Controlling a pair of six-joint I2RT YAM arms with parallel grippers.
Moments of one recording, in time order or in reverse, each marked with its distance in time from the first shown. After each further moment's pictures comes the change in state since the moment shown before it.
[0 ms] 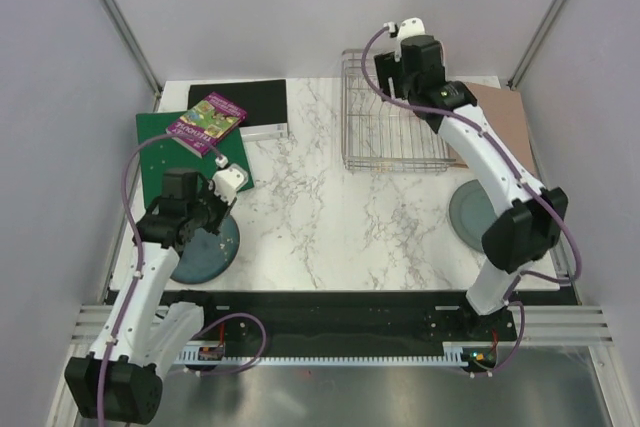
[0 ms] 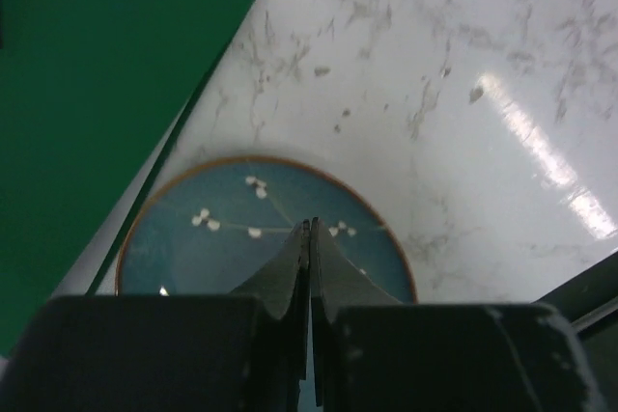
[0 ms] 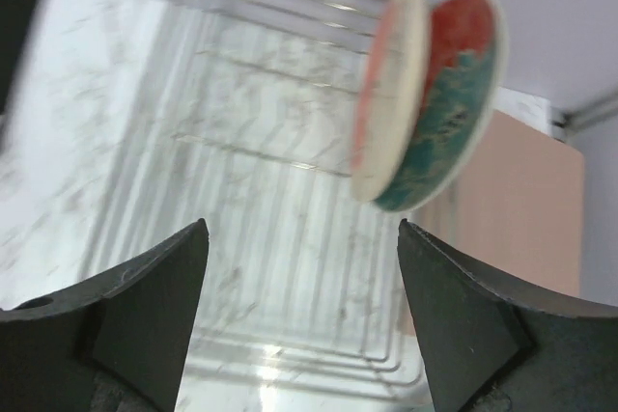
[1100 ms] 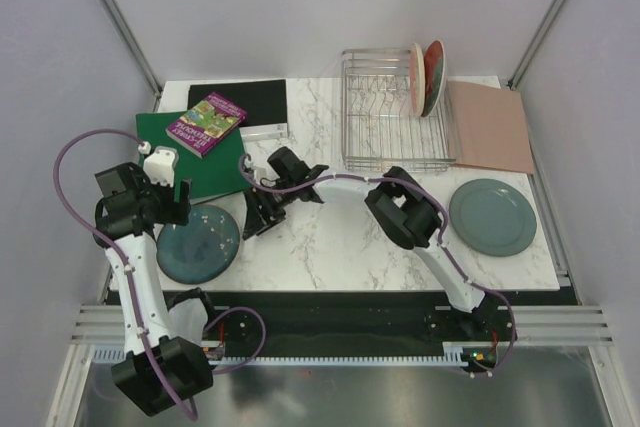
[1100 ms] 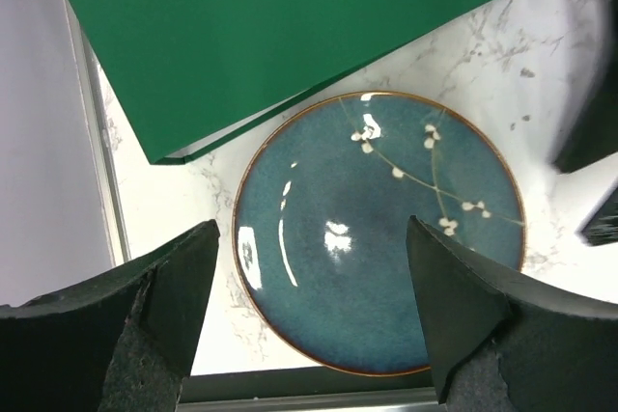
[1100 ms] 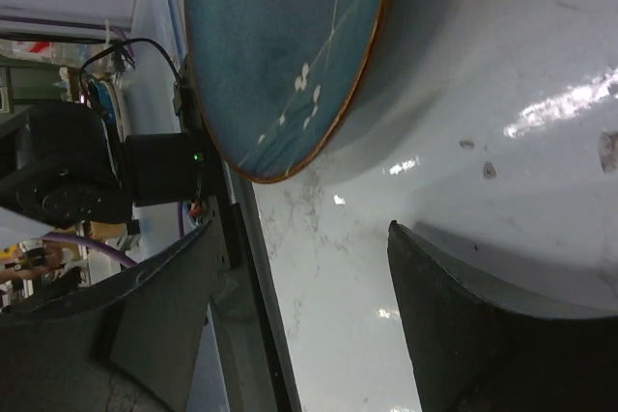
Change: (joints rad) left arm 0.557 0.042 0.116 -0.105 0.051 0.054; right arm 0.518 0.567 -0.097 0.344 -1.269 0.535
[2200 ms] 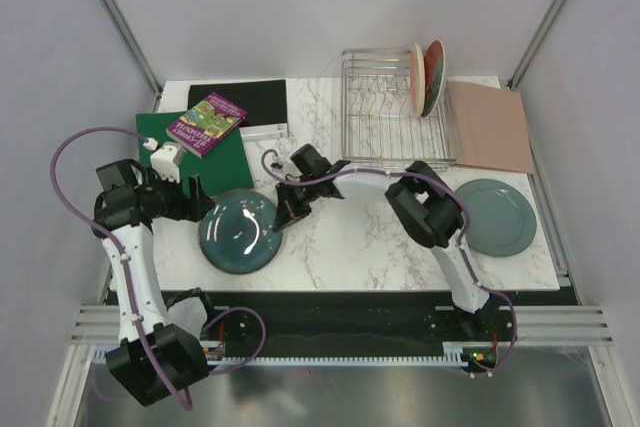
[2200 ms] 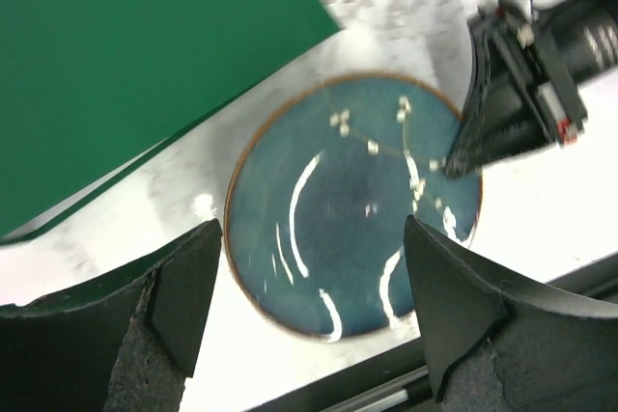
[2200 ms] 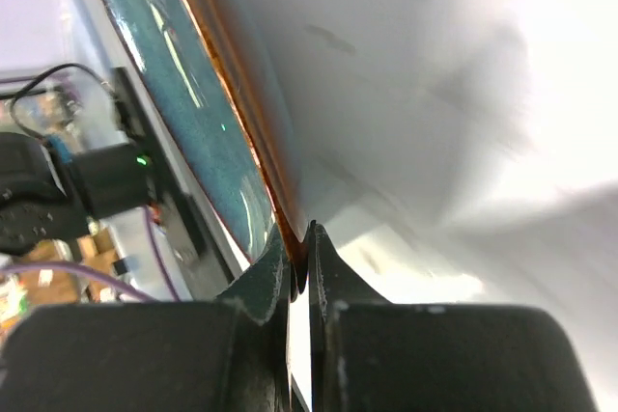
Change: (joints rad) left arm 0.000 0.029 0.037 -0.072 0.305 -0.082; right arm -0.018 -0.088 -0.155 -0.023 0.163 0.077
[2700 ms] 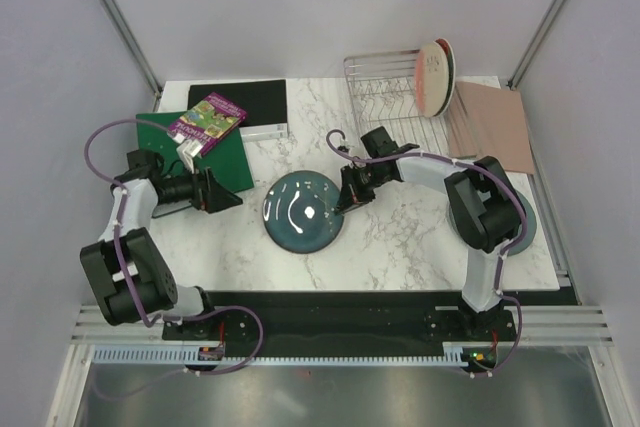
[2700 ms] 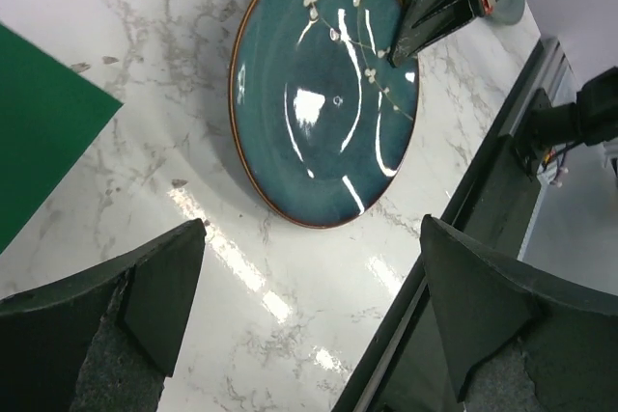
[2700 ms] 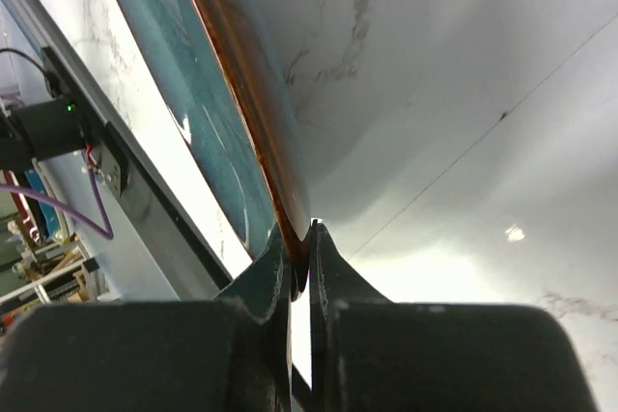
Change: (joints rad) left arm -0.067 0.468 0.002 0.039 0.536 0.153; right arm -0.362 -0.345 -0.348 -0.240 0.005 -0.286
